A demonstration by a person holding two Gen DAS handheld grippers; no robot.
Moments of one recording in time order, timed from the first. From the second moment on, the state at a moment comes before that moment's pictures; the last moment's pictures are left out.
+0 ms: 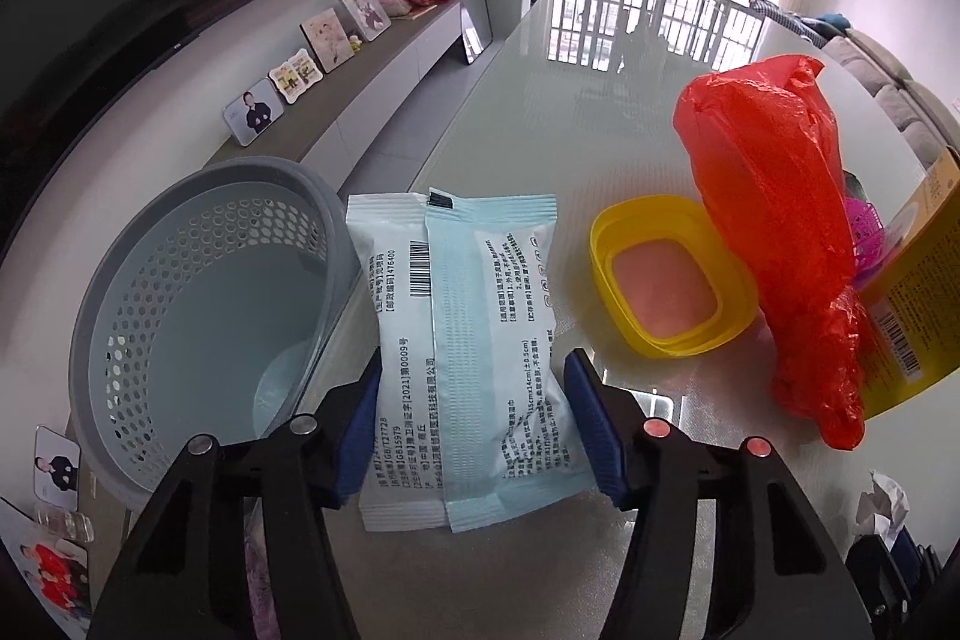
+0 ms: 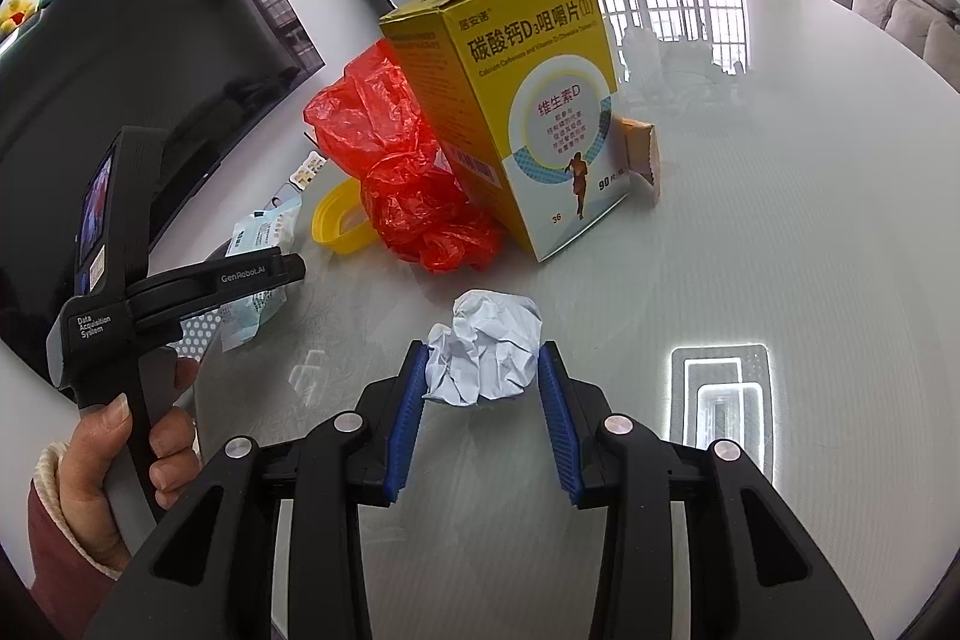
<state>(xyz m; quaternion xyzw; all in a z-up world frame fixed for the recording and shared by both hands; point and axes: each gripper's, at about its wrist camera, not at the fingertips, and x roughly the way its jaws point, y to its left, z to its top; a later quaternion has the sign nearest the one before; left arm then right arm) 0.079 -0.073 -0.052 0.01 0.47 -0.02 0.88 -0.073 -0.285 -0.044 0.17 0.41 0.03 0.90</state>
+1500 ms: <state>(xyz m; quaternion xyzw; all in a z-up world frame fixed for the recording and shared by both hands) 0.018 0.070 -0.007 0.03 0.40 -0.04 0.91 -0.006 -0.106 -0.001 0.05 0.41 0.08 0.91</state>
